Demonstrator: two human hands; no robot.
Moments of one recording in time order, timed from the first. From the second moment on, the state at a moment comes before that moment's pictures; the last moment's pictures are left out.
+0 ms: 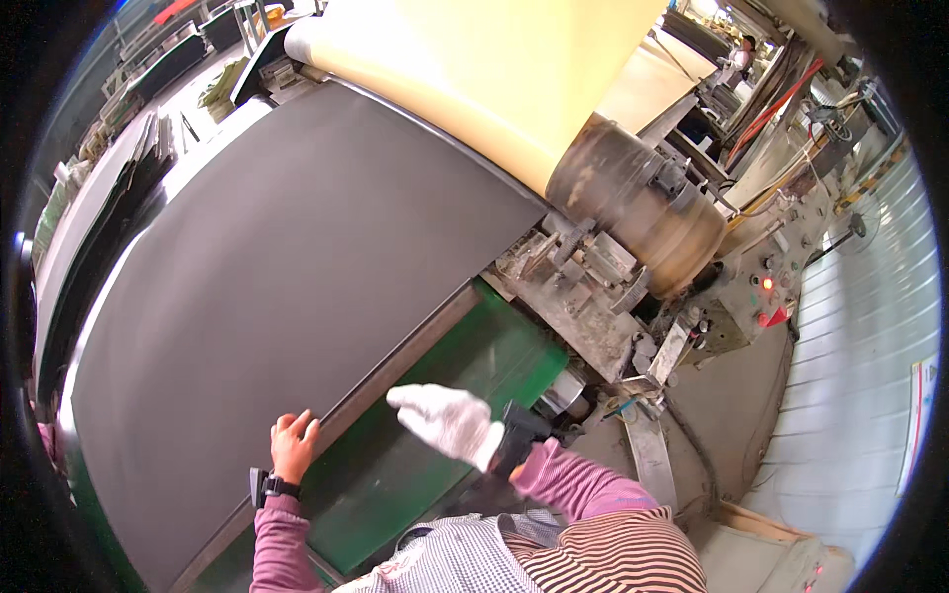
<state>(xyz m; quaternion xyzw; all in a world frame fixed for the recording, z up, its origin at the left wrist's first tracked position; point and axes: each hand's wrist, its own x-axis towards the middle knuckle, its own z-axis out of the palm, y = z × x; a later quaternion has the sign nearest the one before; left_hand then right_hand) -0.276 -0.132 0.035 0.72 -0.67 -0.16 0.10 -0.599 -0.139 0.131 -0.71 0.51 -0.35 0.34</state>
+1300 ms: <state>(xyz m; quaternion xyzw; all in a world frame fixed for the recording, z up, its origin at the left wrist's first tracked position) -0.140 -0.056 -0.011 0.77 -0.58 -0.17 0.21 -0.555 -0.013 0.109 -0.71 0.49 -0.10 0.50</state>
